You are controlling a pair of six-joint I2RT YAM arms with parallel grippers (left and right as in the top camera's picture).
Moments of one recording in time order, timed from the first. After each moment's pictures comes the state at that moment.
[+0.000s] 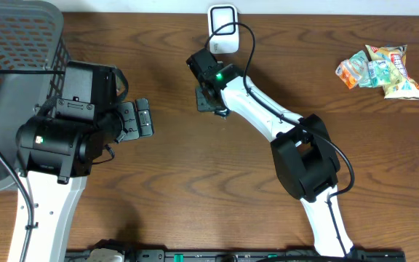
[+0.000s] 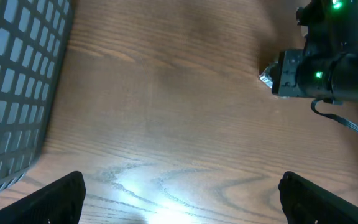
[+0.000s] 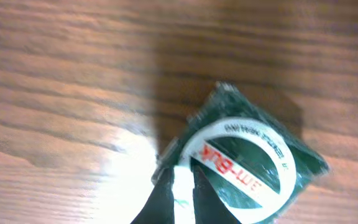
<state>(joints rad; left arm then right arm) -0.20 1.24 1.52 -1.31 -0.06 -0.33 0.62 2.30 1.86 -0.84 0.11 0.53</state>
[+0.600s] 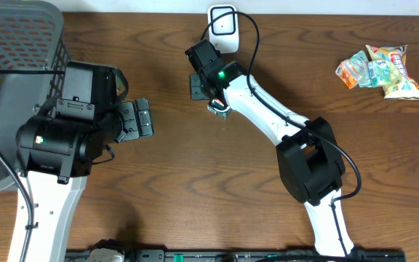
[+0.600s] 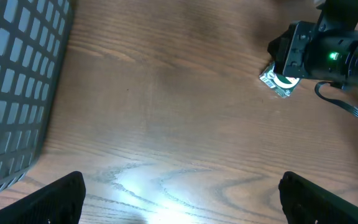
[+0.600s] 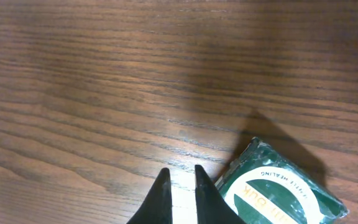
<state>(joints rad) -0.20 1.24 1.52 -1.31 -0.06 -0.33 0.62 2.25 1.86 -0.67 0.09 0.54</state>
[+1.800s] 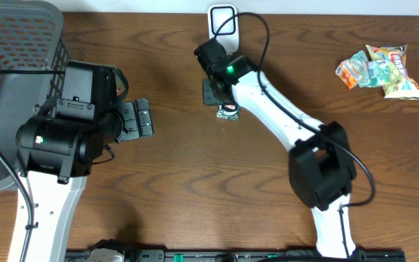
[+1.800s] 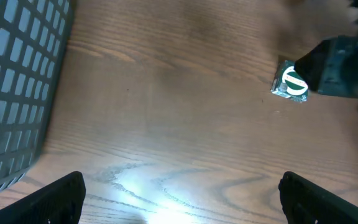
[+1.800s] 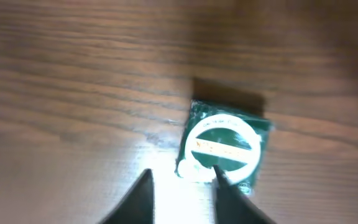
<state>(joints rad) -0.20 1.24 1.52 -1.31 -0.06 -0.33 0.60 2.16 1.86 -0.92 0.12 0.55</state>
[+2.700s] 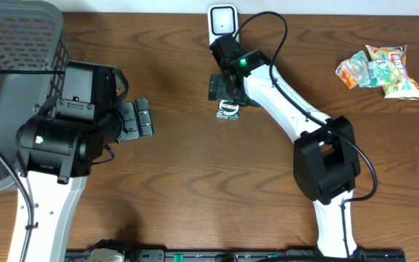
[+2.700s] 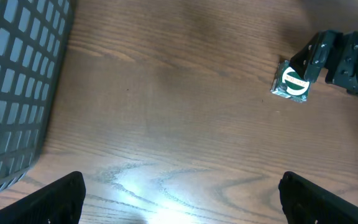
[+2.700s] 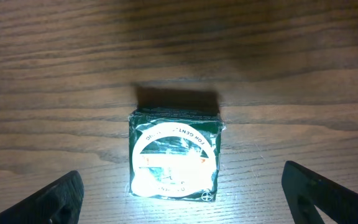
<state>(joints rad) -0.20 1.24 1.52 -1.31 -0.06 -0.33 0.52 2.20 1.86 -0.96 0.10 0.65</state>
